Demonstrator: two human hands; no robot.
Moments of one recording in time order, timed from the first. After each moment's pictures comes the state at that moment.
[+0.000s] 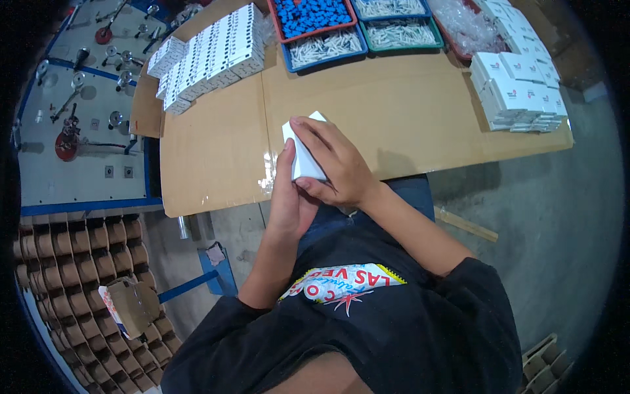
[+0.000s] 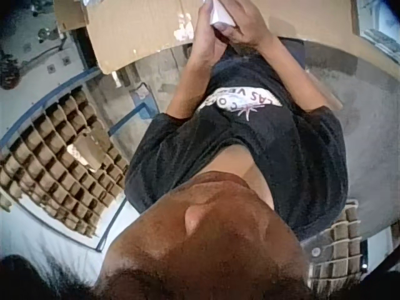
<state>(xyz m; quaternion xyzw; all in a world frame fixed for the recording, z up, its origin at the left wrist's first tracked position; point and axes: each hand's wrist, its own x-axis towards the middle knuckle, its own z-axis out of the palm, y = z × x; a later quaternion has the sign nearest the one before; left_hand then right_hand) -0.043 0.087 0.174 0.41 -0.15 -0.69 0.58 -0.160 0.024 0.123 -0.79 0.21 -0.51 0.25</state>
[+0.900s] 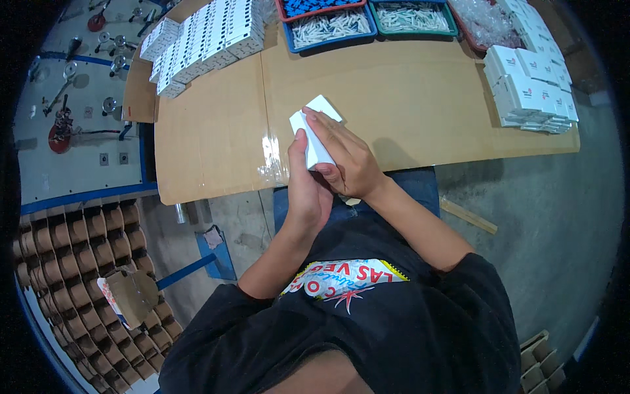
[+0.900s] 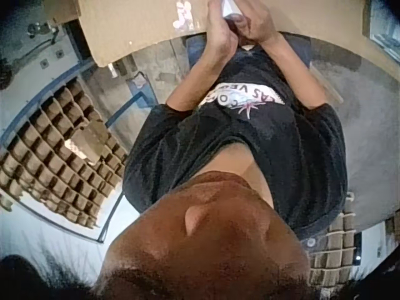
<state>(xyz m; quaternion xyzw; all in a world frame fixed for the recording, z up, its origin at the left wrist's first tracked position) -0.060 0.081 0.146 0.46 -0.13 -0.64 0.61 -0.157 0.024 0.092 -0.77 0.22 -0.54 0.27</state>
